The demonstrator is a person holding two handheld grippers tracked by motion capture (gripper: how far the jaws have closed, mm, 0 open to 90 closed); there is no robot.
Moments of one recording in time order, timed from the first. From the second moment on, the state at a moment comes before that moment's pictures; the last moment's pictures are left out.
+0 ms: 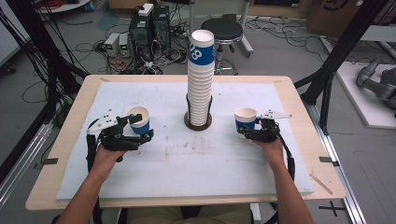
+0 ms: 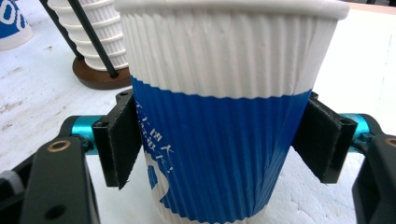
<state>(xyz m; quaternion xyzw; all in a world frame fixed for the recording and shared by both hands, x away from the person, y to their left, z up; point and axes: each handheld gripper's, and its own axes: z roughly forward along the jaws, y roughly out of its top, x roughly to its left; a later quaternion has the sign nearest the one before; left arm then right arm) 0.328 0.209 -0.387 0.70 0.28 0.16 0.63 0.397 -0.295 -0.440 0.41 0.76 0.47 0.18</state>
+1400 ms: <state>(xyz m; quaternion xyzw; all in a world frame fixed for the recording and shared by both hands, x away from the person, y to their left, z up) 0.330 0.204 -0.392 0.71 0.28 0.14 0.63 0.356 -0.330 -0.436 0.41 0.79 0.44 0.14</state>
